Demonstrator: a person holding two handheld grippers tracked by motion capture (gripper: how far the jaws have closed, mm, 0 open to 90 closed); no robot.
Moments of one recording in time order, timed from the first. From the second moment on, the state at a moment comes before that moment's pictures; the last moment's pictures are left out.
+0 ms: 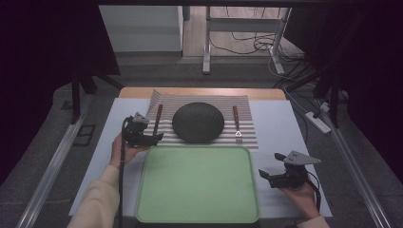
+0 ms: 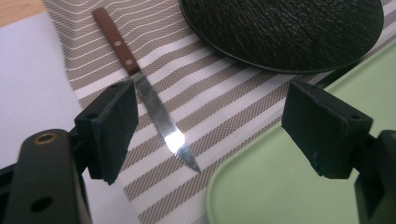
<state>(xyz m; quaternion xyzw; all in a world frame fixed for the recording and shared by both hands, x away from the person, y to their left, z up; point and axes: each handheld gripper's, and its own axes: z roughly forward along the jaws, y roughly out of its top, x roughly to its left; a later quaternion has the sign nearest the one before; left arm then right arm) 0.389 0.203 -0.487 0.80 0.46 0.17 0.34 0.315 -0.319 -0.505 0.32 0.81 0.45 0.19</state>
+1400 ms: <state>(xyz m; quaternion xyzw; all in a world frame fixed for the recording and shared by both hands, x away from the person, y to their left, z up) 0.418 0.208 -0.531 0.84 0.44 0.10 0.29 0.314 -0.321 -0.504 0.32 0.81 0.46 0.19</state>
